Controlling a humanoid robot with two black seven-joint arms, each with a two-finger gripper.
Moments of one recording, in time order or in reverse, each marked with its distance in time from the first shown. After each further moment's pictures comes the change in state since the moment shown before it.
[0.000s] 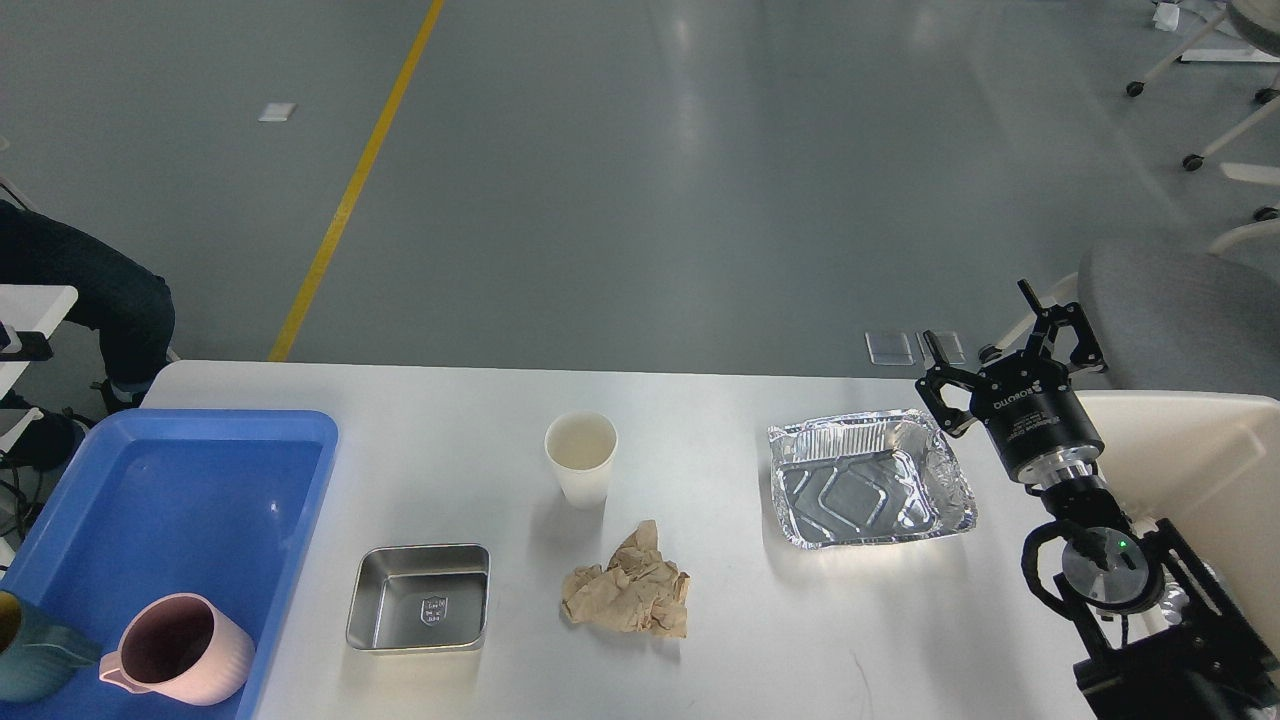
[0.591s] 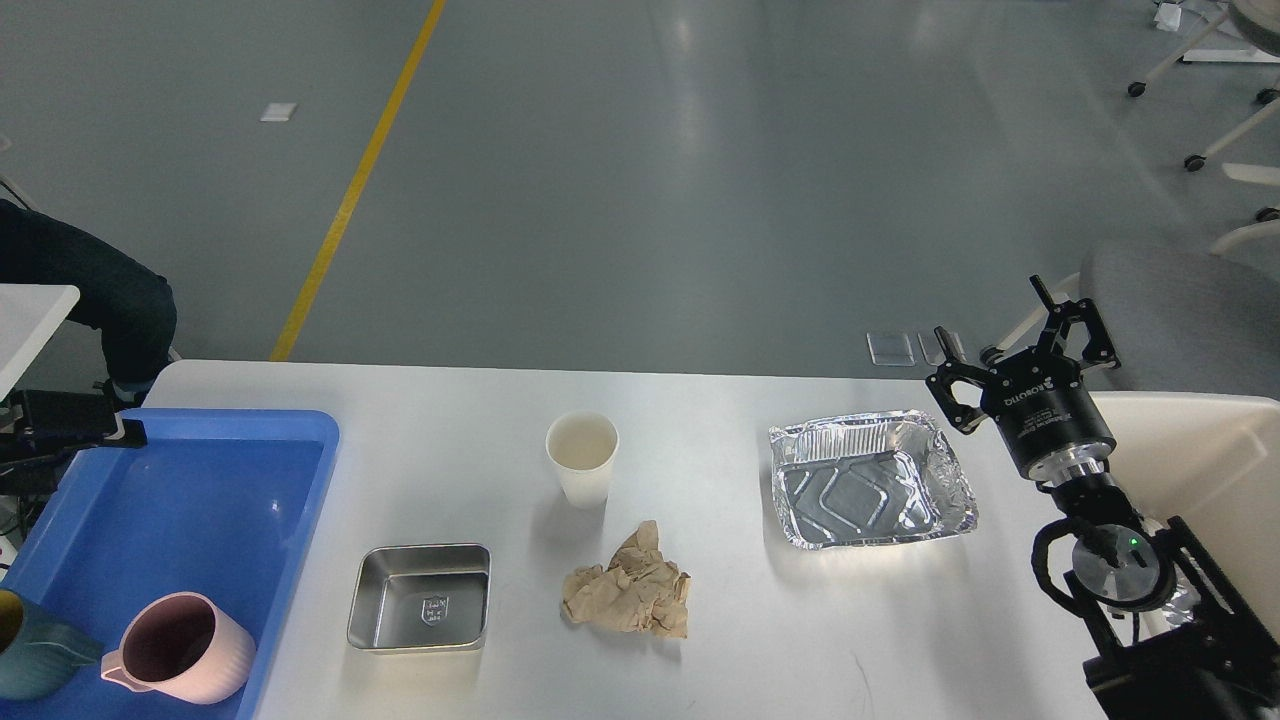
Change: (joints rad) left arm -0.015 -0.113 0.065 -0.127 0.003 -0.006 0.230; right arm -0.002 -0.013 0.009 0.001 0.000 -0.002 0.000
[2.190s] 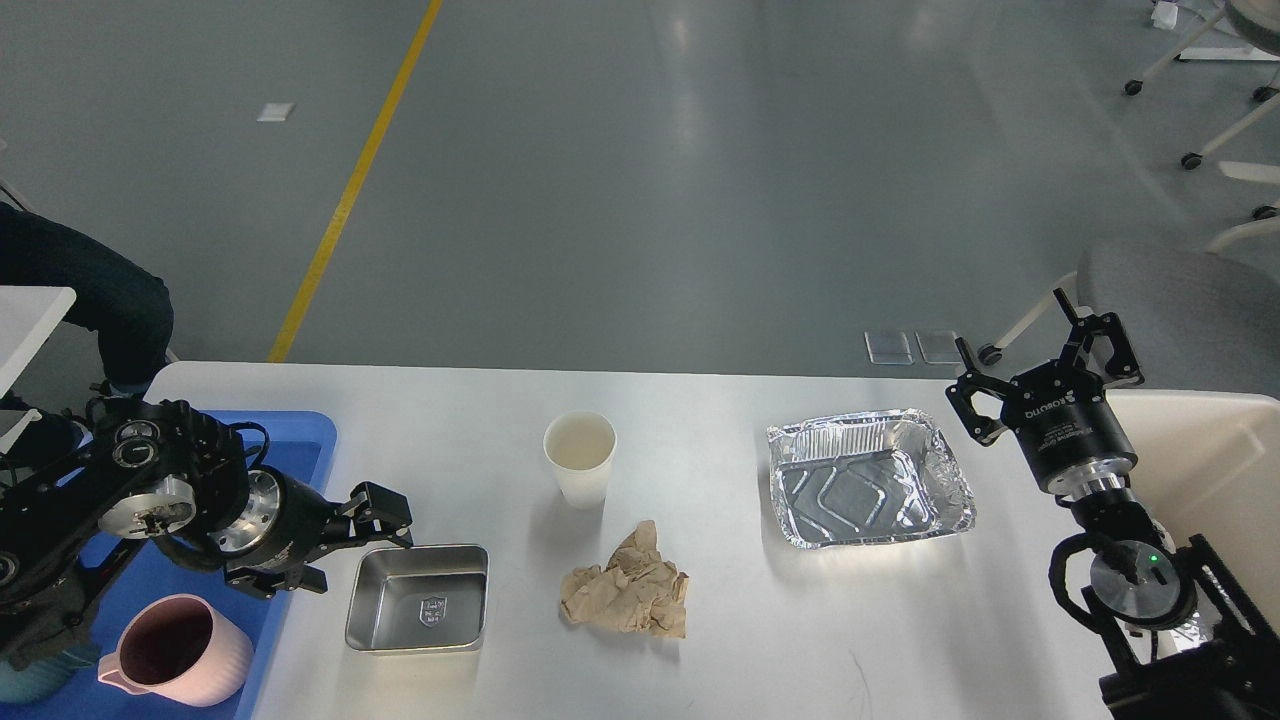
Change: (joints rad) left arm -0.056 -0.754 -0.049 0.193 -0.018 0.008 0.675; right arm -0.042 -0.010 0.036 0.021 0.000 0.002 0.000
